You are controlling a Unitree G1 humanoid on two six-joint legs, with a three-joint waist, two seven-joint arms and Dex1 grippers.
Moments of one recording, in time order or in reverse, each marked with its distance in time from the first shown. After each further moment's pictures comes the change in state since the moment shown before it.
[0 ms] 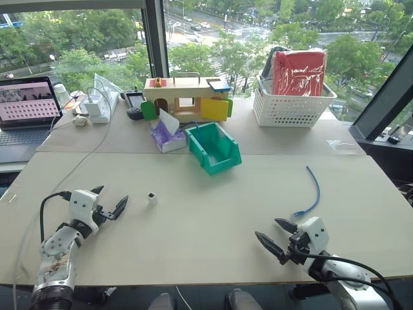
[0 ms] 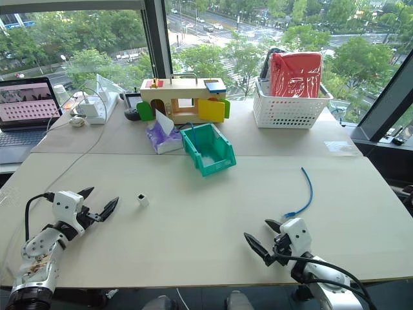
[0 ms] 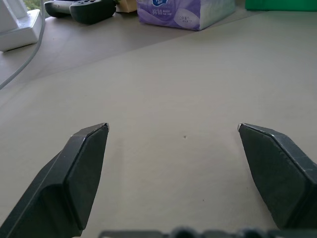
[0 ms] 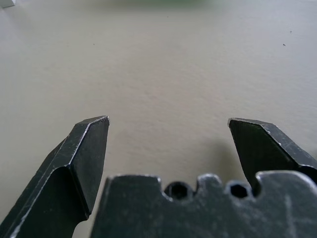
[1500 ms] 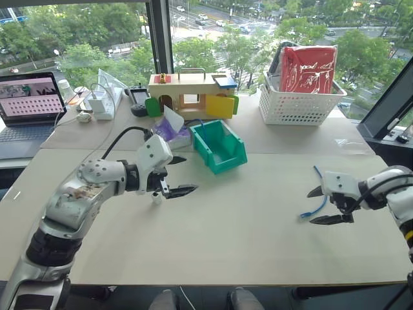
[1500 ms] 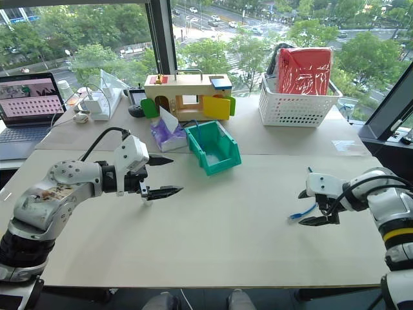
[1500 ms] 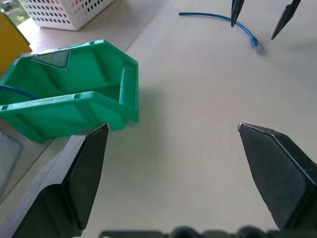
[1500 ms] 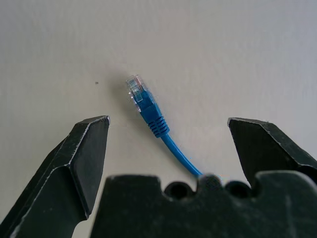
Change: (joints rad) left arm -0.422 0.231 -0.379 -0.772 -0.200 0.910 -0.246; right arm -0.897 -0.556 0.314 0.978 -0.372 -0.435 0.826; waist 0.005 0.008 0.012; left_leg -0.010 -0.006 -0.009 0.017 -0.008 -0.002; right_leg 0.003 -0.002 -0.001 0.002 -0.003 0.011
